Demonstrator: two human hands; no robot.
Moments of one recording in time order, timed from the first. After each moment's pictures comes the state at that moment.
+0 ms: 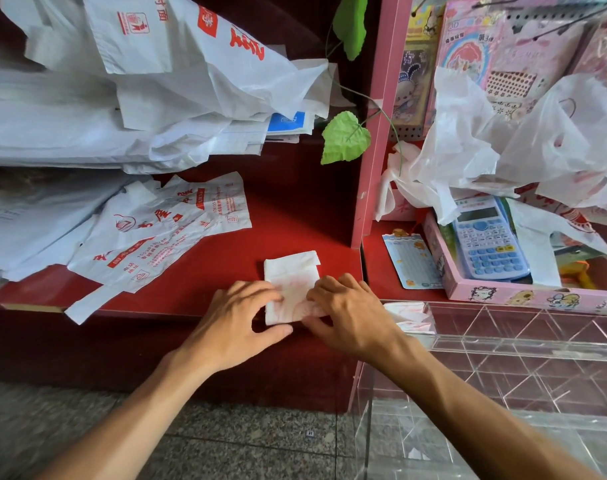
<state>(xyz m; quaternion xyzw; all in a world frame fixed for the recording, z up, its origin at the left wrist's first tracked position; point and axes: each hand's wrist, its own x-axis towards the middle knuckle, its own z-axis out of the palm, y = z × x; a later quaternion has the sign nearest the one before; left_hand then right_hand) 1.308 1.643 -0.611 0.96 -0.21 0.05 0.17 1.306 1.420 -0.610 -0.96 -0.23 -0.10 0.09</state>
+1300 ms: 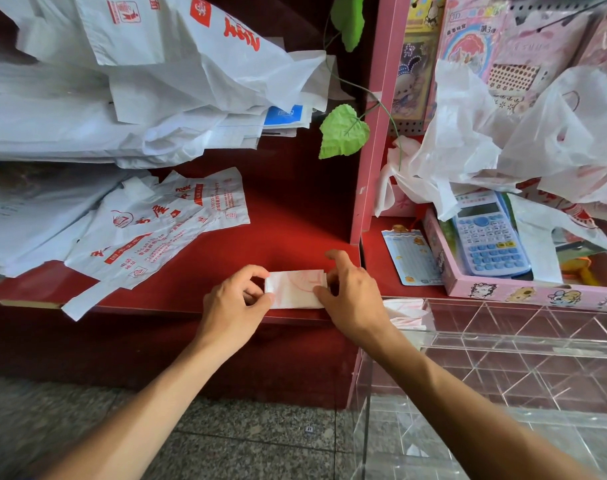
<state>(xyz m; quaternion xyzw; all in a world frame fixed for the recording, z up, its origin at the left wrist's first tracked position) 1.310 1.624 -0.609 0.91 -0.03 0.10 0.39 1.323 1.423 -0.613 -0.93 -0.07 -0.11 0.35</state>
